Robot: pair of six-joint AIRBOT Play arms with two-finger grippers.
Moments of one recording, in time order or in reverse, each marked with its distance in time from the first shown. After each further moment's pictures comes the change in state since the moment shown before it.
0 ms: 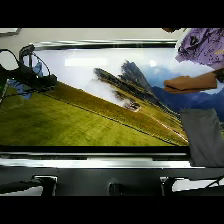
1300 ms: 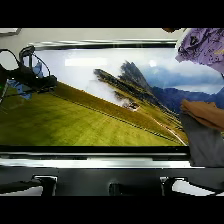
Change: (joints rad) left arm 0.000 0.000 0.000 0.000 -0.019 0.000; right arm -0.046 0.233 -0.158 -0.780 0.622 0.116
